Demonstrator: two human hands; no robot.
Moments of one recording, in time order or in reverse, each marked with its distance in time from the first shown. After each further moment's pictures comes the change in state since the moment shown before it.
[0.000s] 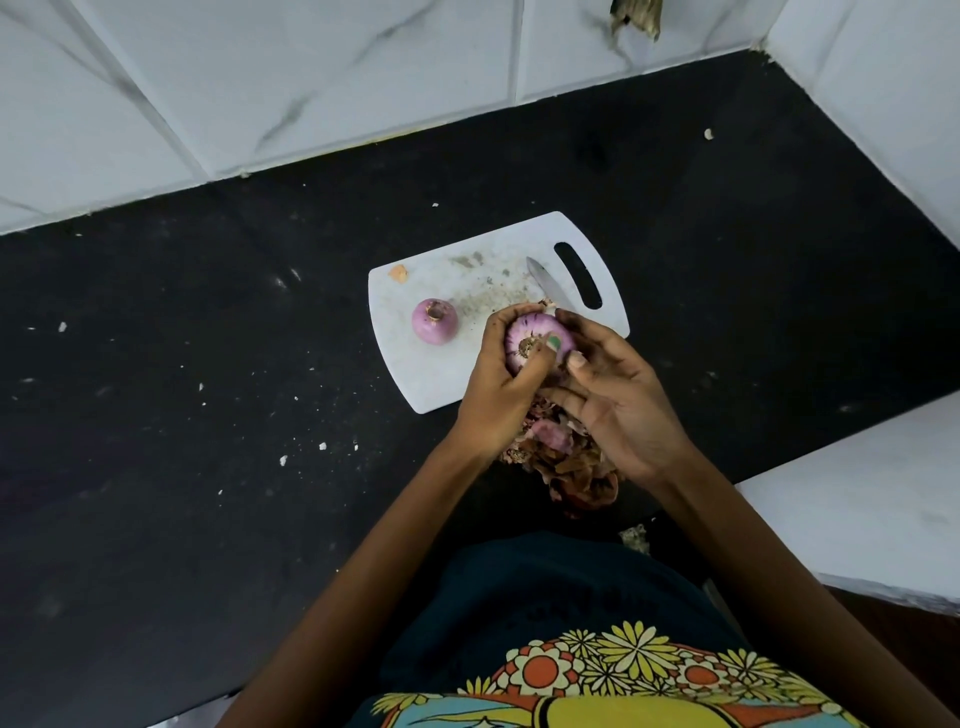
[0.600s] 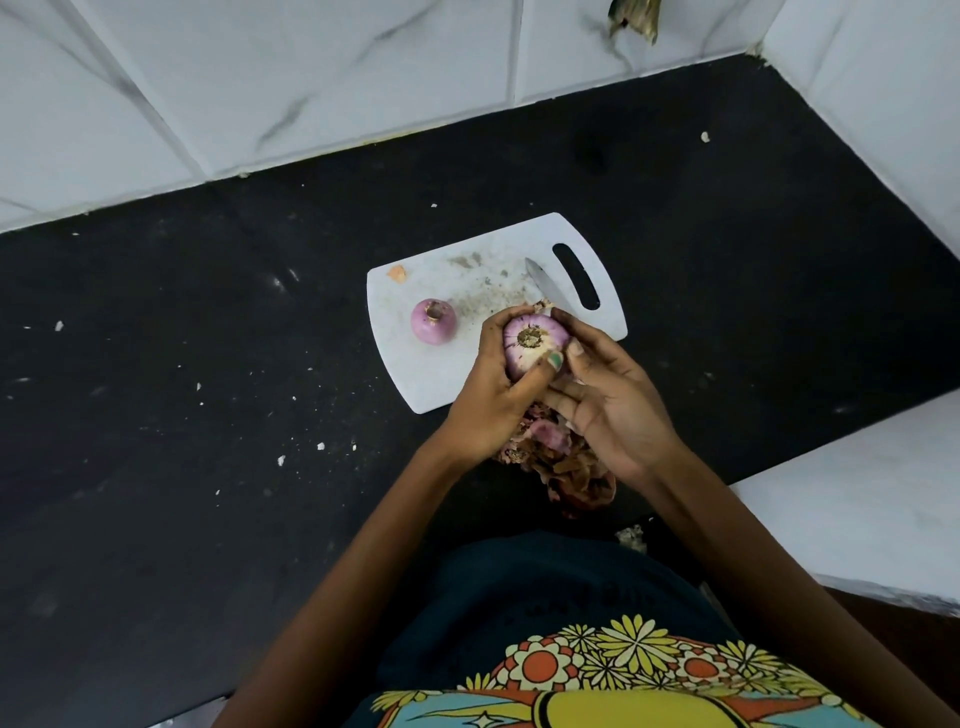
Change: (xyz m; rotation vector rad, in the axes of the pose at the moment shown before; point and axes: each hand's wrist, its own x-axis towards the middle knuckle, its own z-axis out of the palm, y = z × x) left_hand -0.001 -0.001 -0.012 0.085 -0.133 0.013; right_hand -0.001 0.002 0.009 -0.012 0.079 0.023
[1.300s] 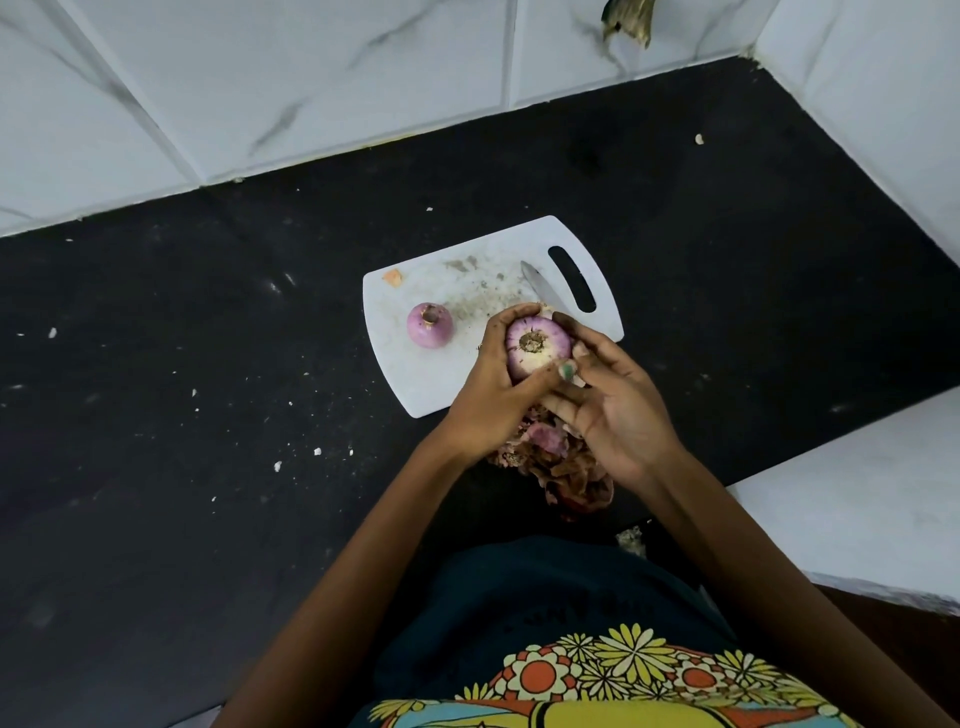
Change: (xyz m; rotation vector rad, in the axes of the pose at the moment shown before) left_hand 0.007 0.004 0.004 -0.030 -0.030 -0.032; right_hand 0.001 -0.002 0.001 0.027 0.101 0.023
